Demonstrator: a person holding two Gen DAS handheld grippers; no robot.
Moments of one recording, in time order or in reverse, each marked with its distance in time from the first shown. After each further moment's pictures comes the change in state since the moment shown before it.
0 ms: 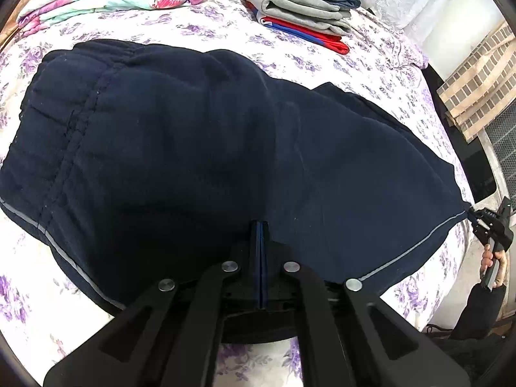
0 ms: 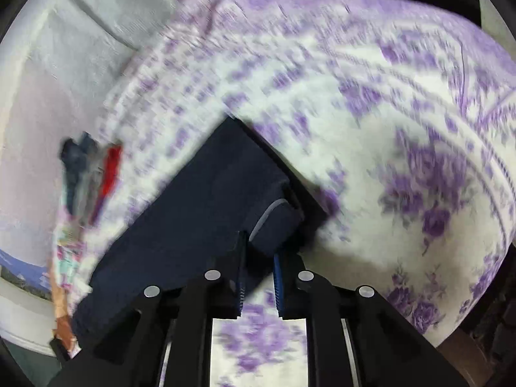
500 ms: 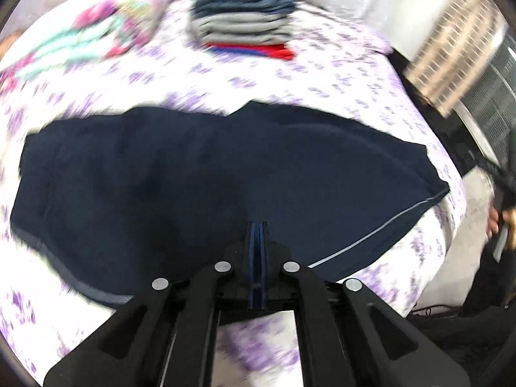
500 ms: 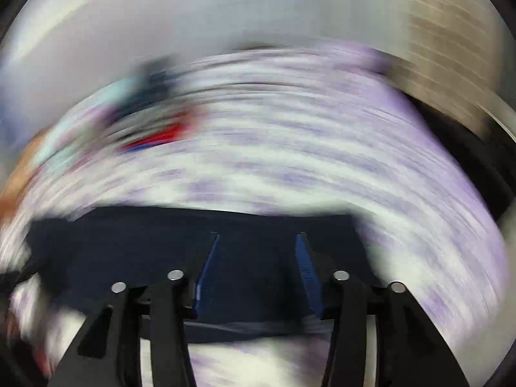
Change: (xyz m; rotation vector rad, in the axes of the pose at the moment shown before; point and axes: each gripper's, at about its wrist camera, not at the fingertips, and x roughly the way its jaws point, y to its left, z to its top) left arm -0.031 -0.074 0.005 0.182 -0.058 -0.038; right arm -0.030 0.228 -0.038 -0.801 -0.117 0.036
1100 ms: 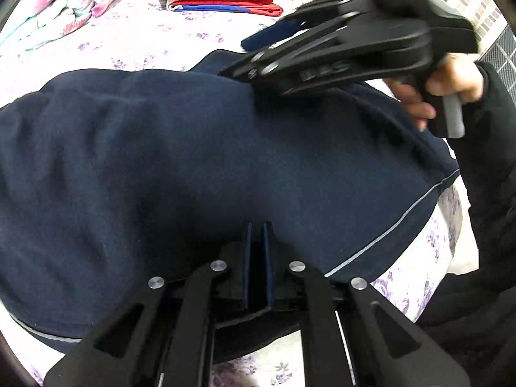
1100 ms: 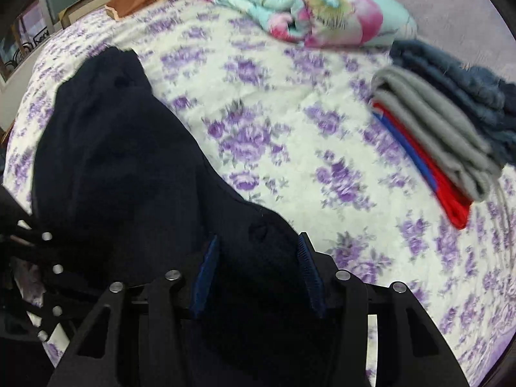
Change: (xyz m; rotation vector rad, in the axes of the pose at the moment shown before) left arm 0.071 -0.016 0.003 0.016 0.148 -0.007; right arm 0.212 0.247 0.052 -0.816 0.330 0.314
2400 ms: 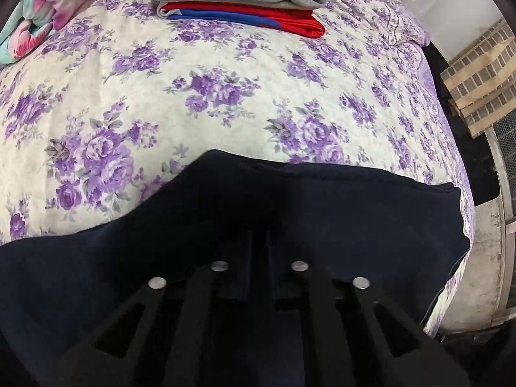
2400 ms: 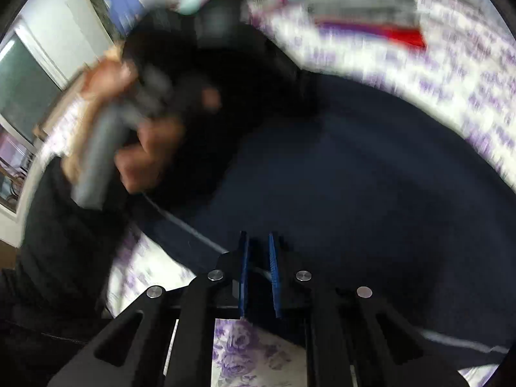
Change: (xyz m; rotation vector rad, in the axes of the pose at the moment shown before) left arm 0.062 0.037 0.119 -0.133 0.061 -0.034; right arm -0.050 0.085 -0.147 0.554 -0.042 0.155
